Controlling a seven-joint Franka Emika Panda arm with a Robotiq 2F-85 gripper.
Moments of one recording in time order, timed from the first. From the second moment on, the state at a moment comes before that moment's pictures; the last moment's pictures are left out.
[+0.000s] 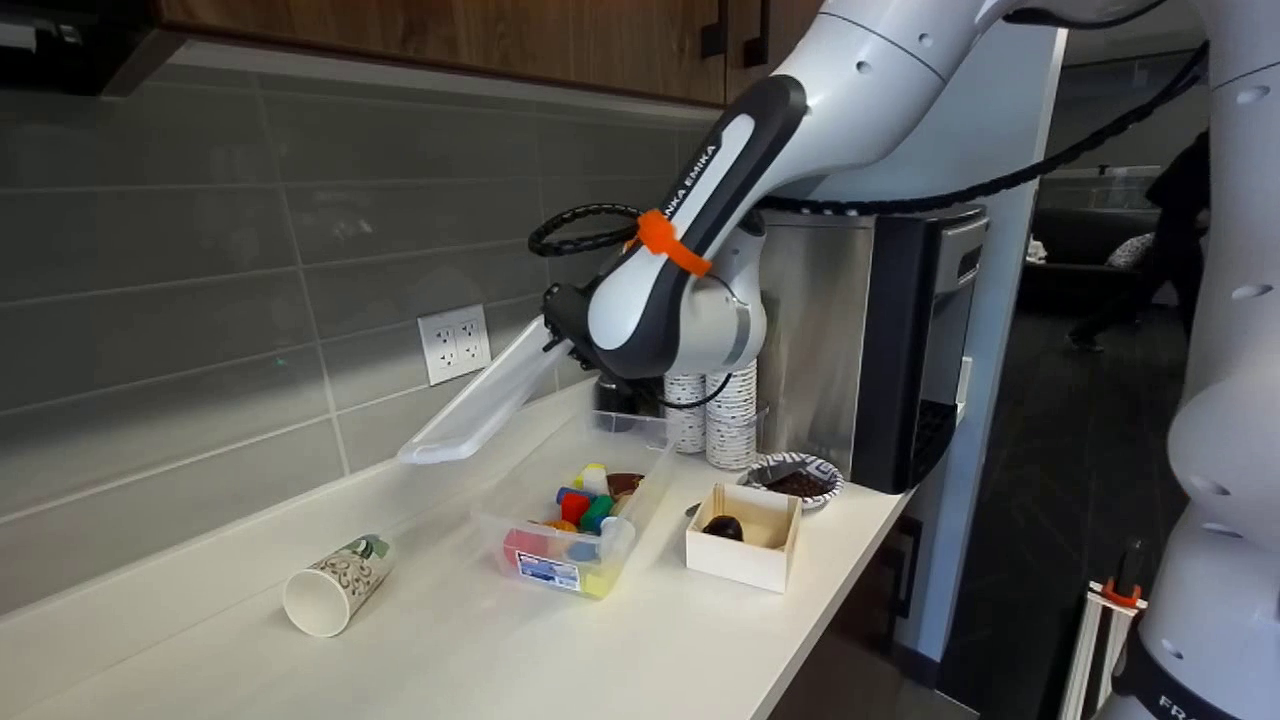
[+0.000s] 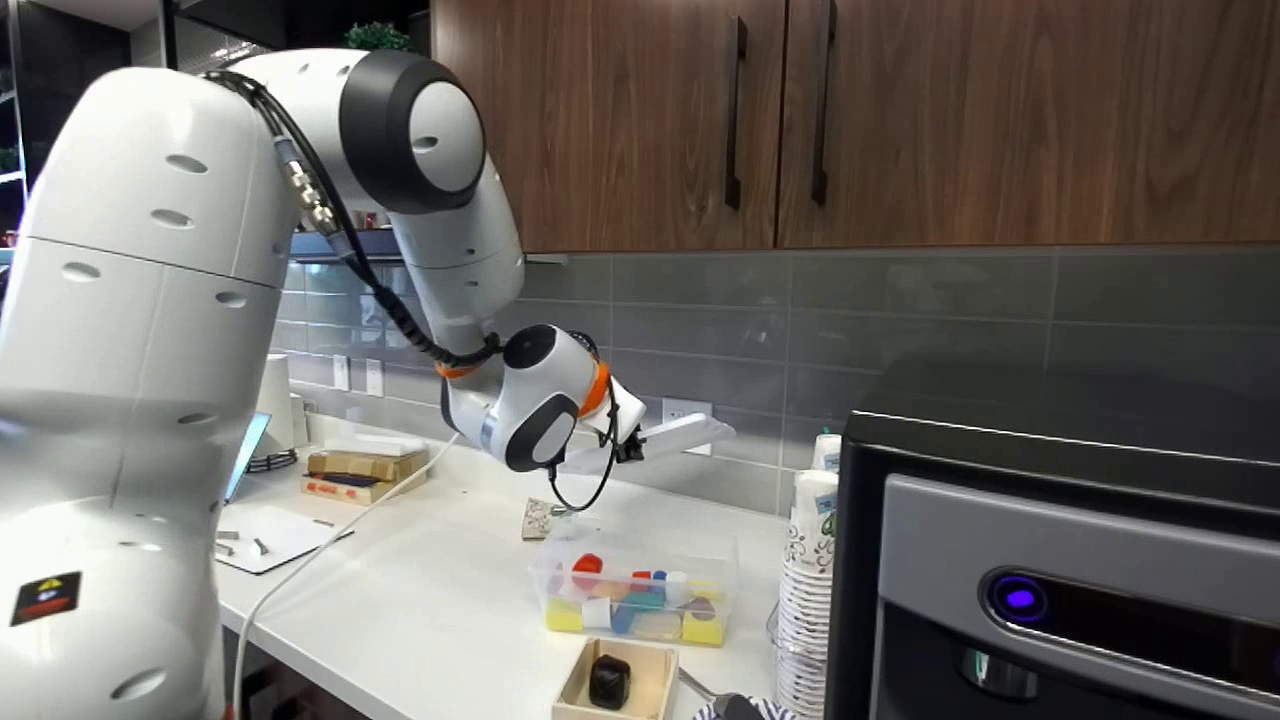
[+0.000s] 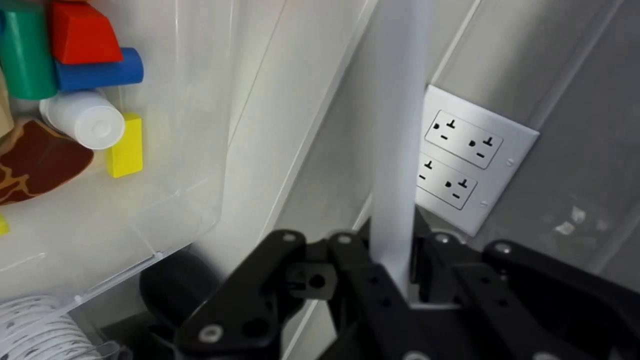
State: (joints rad) arm -0.29 0.21 0.50 -2.41 0.30 3.63 0.85
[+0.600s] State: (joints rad) arm -0.61 0.09 0.62 -2.67 -0.21 3.71 1.34
